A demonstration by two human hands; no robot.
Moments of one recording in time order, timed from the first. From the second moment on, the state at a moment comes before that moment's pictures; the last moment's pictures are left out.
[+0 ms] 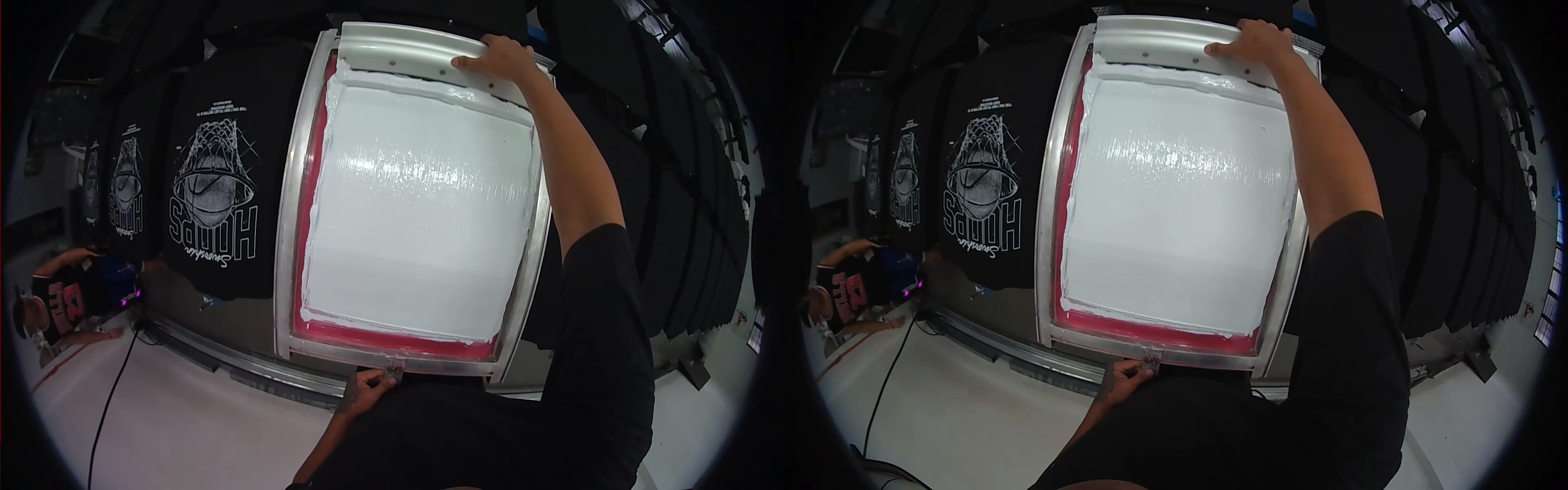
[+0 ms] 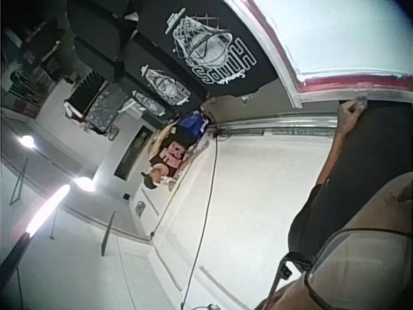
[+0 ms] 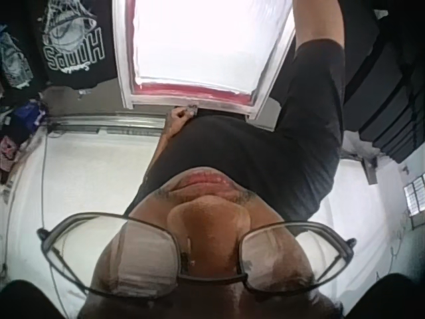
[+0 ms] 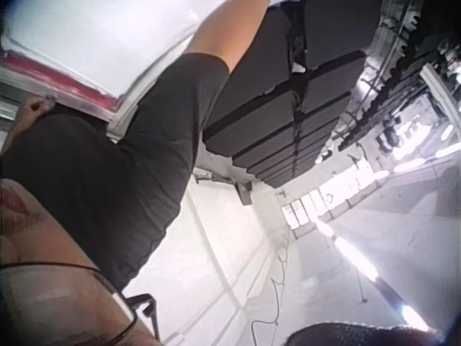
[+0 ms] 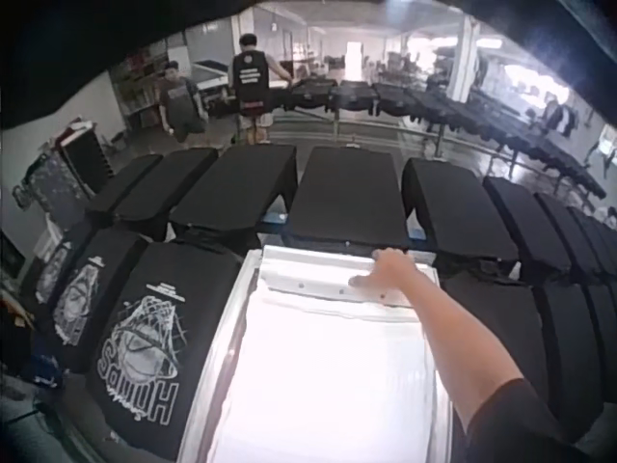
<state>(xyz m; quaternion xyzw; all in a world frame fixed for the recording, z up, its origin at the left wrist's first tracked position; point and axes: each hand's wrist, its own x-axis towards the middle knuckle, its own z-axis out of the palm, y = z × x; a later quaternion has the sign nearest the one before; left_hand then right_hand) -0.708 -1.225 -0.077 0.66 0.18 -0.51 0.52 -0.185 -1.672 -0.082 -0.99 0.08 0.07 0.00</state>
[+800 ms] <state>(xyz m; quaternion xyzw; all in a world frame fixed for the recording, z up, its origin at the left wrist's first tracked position) -0.694 -1.246 -0.056 0.71 0.14 -0.44 0.53 -0.263 -1.618 0.021 -0.99 -0.09 0.12 0.08</state>
